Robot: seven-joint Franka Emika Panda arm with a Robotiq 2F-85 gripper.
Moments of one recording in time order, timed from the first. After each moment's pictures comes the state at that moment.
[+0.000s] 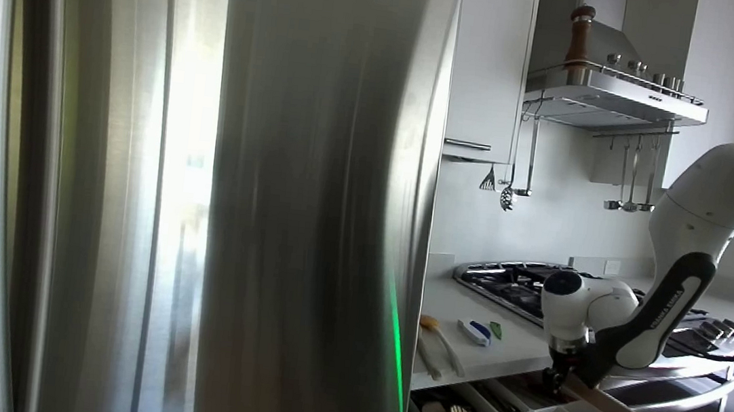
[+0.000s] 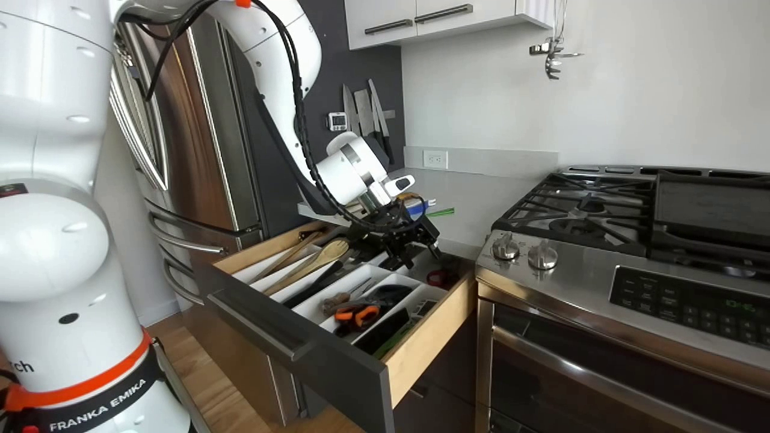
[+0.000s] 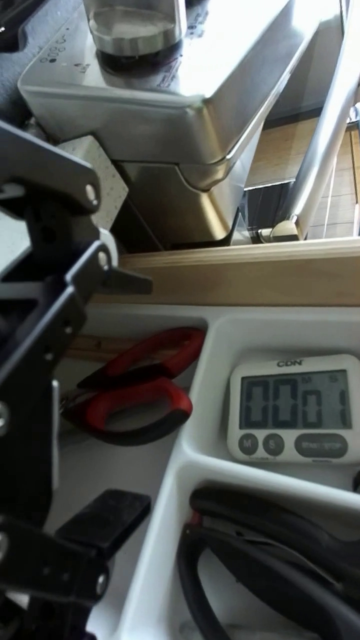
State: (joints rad) arm 0.04 0.31 -0.10 -2.28 -1.16 2.62 0.81
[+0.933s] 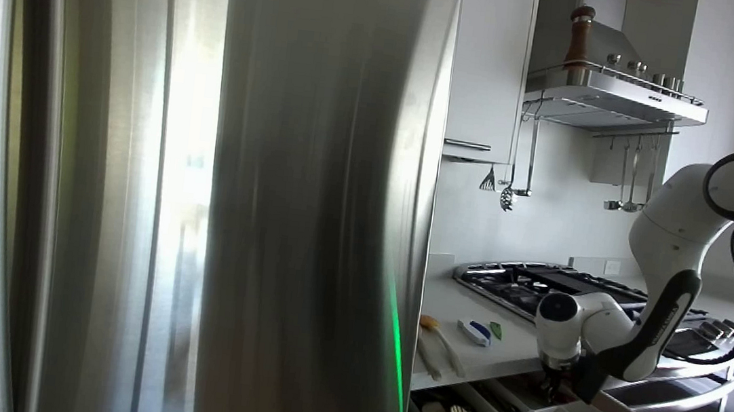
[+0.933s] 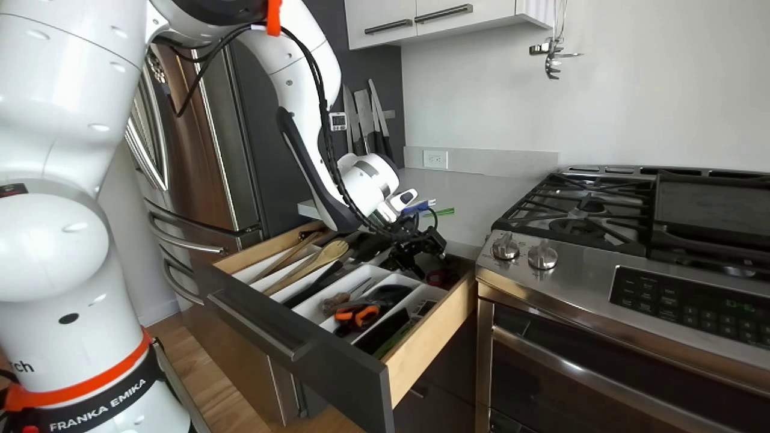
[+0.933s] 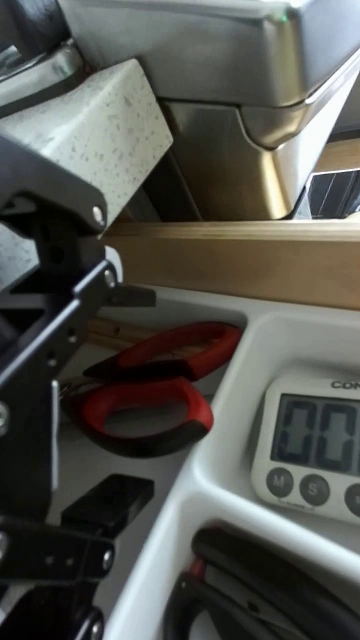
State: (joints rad) arm 0.04 0.45 -0.11 -2.18 -1.45 2.66 0.96
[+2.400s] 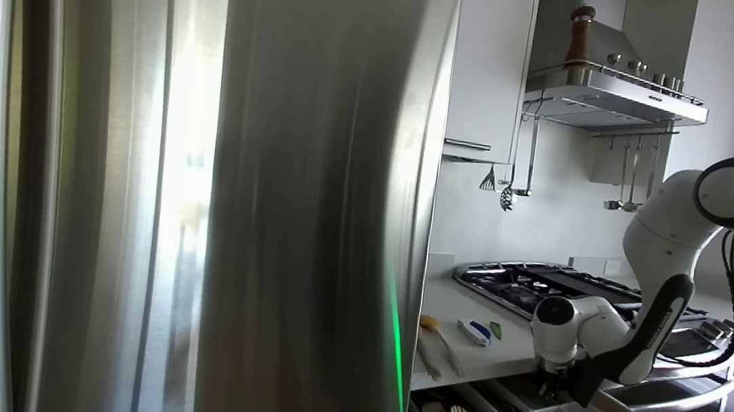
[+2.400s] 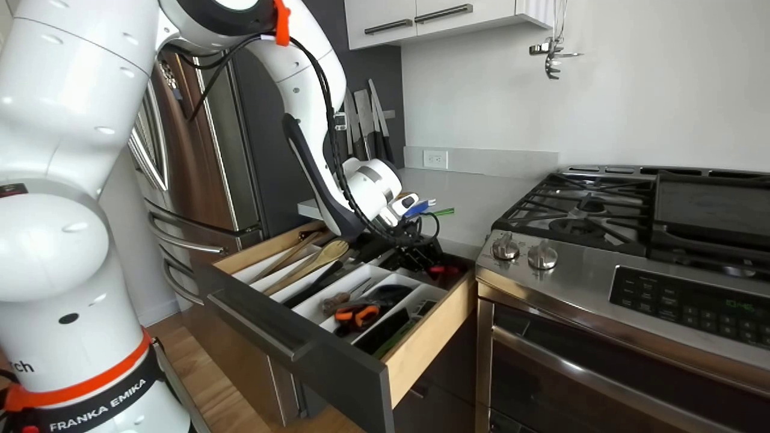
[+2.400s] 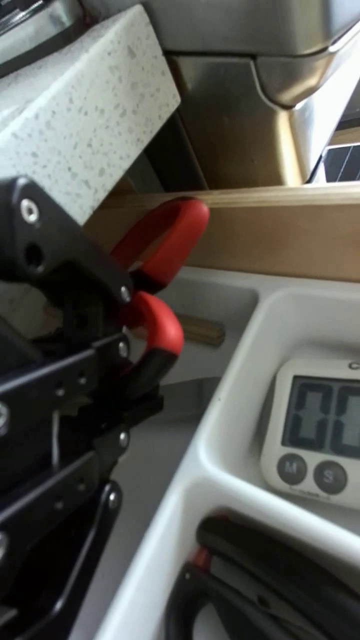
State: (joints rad) arm 0.04 0.49 -0.11 -2.15 -1.45 2.68 0.95
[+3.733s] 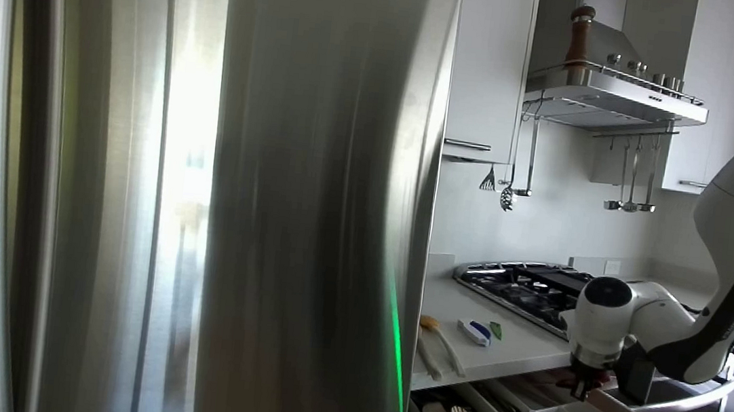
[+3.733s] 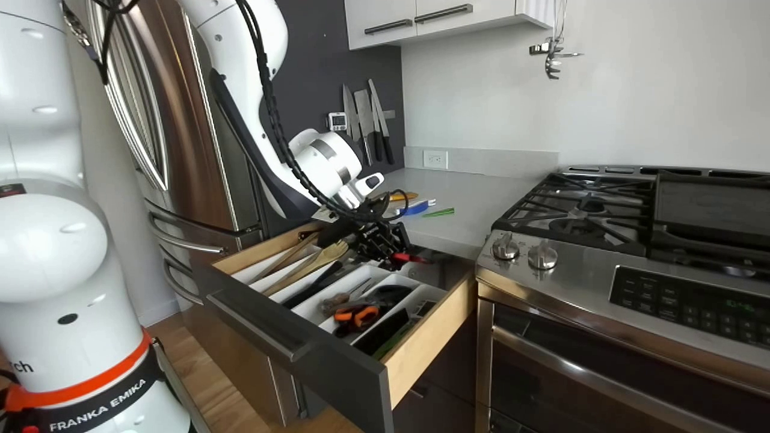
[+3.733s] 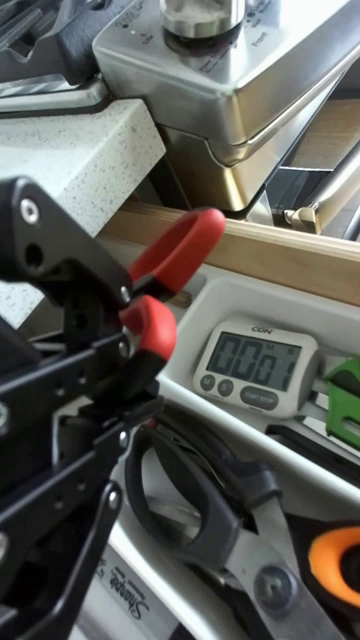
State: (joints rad) arm 0.03 0.11 -0.10 -2.52 -1.43 2.75 0.77
